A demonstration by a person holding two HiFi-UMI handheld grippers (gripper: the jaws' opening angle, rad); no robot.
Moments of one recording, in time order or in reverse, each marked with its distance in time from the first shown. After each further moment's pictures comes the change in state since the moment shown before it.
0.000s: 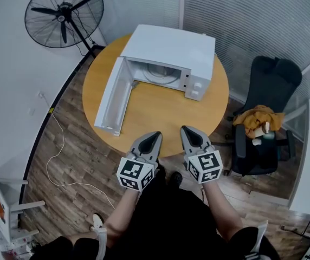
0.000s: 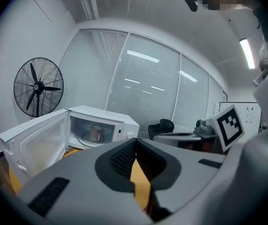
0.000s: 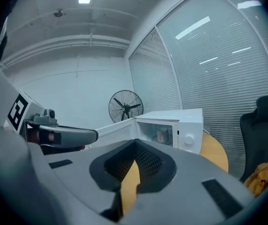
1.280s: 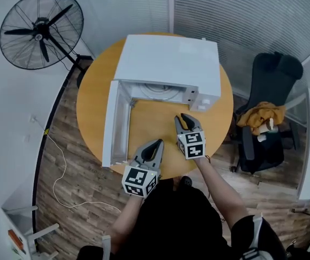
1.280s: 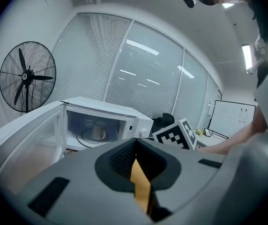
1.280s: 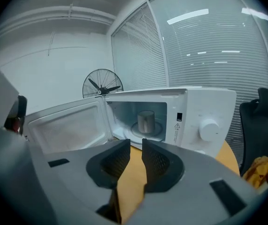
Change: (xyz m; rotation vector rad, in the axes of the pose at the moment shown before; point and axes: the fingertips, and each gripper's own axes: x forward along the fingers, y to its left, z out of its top) left arm 0.068 0.098 -0.005 -0.008 0.105 -0.105; right arm 0.194 -0.093 -0.060 0.050 0.186 -0.240
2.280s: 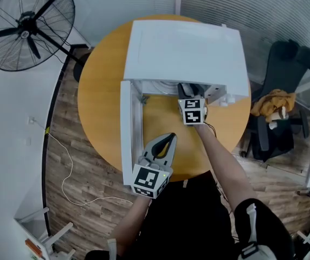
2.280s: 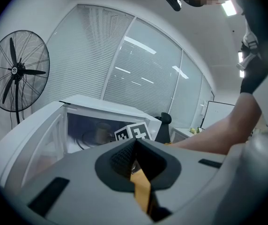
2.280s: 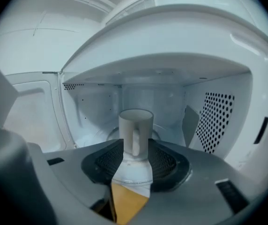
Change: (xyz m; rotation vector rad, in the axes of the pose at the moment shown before) left arm 0.021 0.070 0.015 0.009 0.020 -0.102; right arm 0.171 -0.037 0.027 -0.042 0.000 -0.207
